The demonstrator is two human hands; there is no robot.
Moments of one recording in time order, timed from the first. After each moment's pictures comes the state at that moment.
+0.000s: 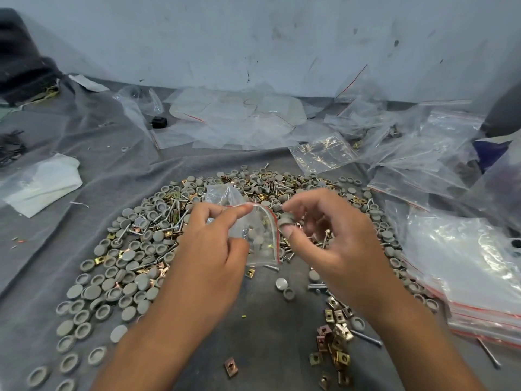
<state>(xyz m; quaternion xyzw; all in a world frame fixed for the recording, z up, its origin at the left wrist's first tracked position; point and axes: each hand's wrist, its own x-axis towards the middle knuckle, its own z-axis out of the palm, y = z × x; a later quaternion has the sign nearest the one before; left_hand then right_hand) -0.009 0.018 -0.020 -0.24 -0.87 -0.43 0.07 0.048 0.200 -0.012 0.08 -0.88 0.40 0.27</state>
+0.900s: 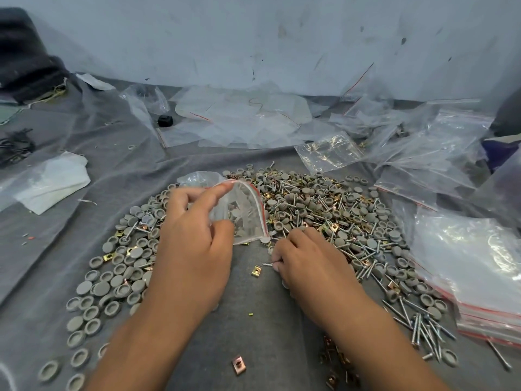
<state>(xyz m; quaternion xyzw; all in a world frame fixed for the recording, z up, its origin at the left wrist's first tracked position) -0.014 0.007 -0.010 -0.20 -0.85 -0.46 0.14 0.034 0.178 -0.057 0.03 -1.00 0.04 0.03</state>
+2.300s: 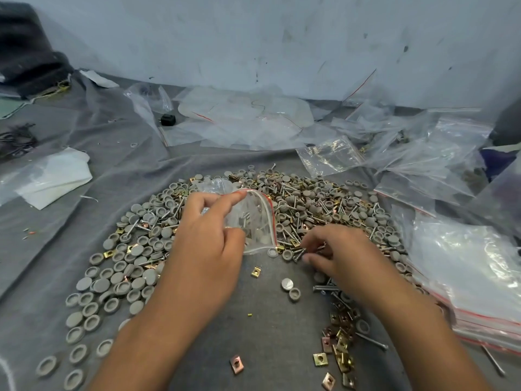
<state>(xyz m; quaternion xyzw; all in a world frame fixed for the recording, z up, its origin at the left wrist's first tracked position) -0.011 0.009 -0.012 -0.23 -0.86 -0.45 0.10 0.035 0.227 -0.037 -0.08 -0.98 0.18 0.01</state>
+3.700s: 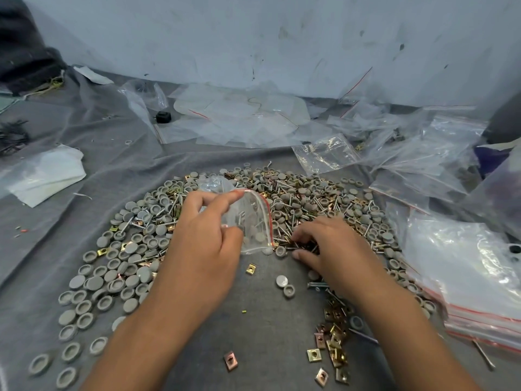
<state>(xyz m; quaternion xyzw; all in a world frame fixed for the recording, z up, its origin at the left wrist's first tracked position) -0.012 0.012 -0.016 -0.22 -0.86 -0.44 0.08 0.028 0.229 -0.052 -0.05 -0.99 0.11 0.04</state>
